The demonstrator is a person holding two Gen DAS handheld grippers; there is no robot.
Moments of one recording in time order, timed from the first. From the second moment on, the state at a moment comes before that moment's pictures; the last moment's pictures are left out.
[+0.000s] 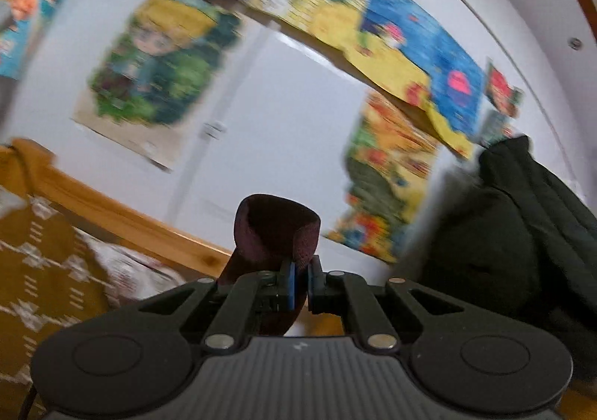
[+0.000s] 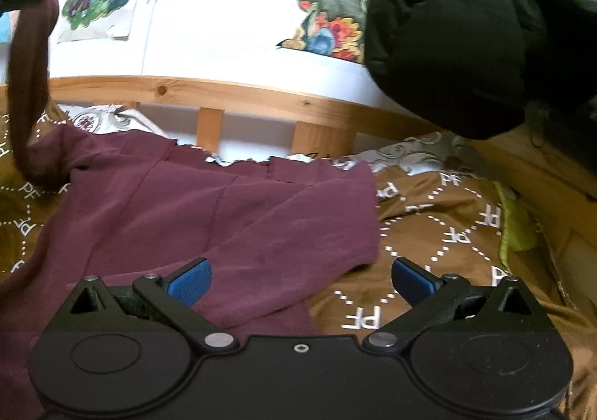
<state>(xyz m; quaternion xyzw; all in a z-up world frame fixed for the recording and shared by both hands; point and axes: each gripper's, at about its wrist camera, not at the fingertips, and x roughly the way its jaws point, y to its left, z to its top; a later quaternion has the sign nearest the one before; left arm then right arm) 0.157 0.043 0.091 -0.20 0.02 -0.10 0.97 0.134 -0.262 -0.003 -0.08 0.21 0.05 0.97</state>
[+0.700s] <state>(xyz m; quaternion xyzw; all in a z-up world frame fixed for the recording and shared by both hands) 0.173 -0.098 -0.010 -0.08 0.22 -0.24 0.94 0.098 -0.343 -0.044 -0.07 0.27 0.01 0.96</state>
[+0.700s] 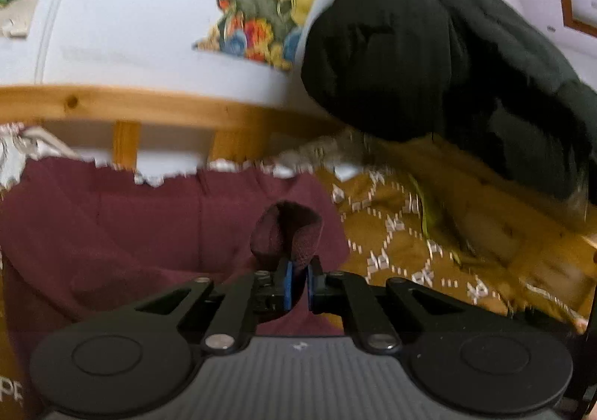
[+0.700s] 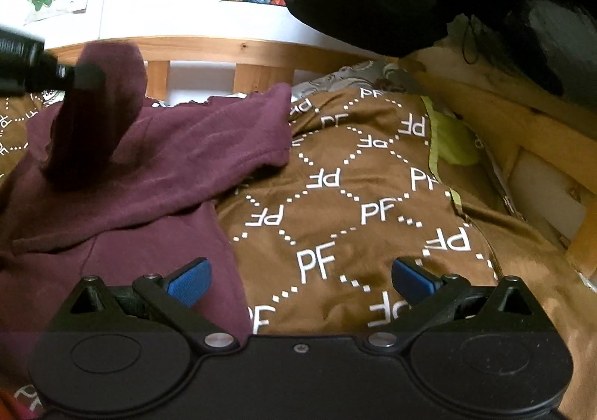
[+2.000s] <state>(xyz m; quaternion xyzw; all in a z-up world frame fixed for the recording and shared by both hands) 0.263 0.156 -0.024 -0.23 0.28 -0.06 0.93 0.194 -0.217 0.058 -0.21 0.31 0.21 0.90</state>
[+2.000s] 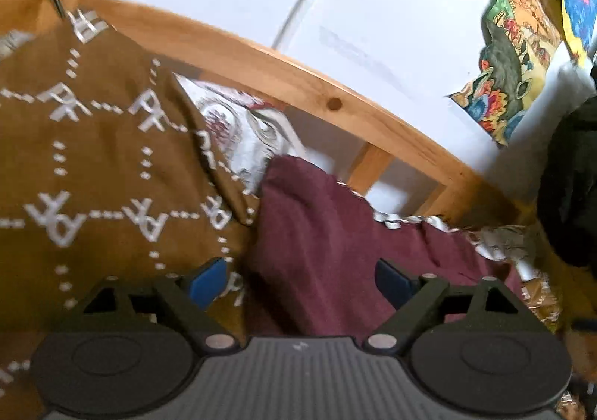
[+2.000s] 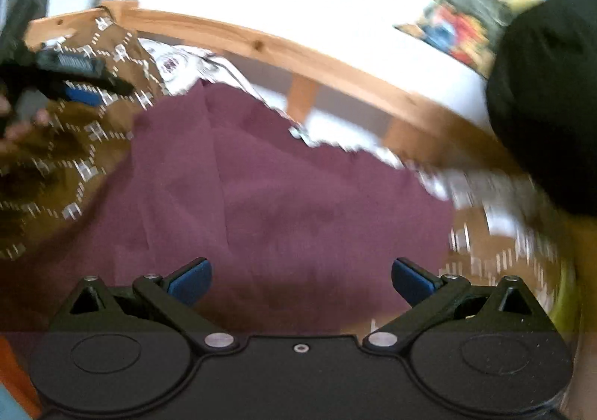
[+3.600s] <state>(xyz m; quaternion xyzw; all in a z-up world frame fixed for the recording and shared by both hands) 0.275 0.168 -0.049 -0.23 0.31 0.04 0.92 0.429 0.023 0.038 -0.04 0.31 0.45 0.84</state>
